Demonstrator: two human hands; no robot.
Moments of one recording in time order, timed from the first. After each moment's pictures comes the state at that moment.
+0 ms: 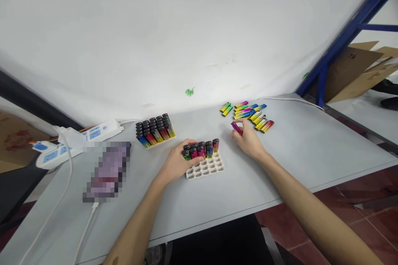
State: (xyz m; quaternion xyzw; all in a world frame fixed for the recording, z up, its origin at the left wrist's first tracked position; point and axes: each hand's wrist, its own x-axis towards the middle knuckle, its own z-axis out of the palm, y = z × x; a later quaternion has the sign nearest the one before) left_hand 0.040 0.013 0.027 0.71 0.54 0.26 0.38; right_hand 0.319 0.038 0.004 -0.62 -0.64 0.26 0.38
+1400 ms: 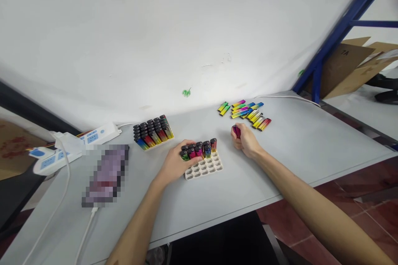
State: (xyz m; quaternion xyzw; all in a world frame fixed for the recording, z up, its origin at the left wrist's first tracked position) left_hand 0.042 0.011 0.032 0.72 0.54 0.26 0.36; right_hand 0.307 0.041 0.004 -0.50 -0.40 0.58 0.50
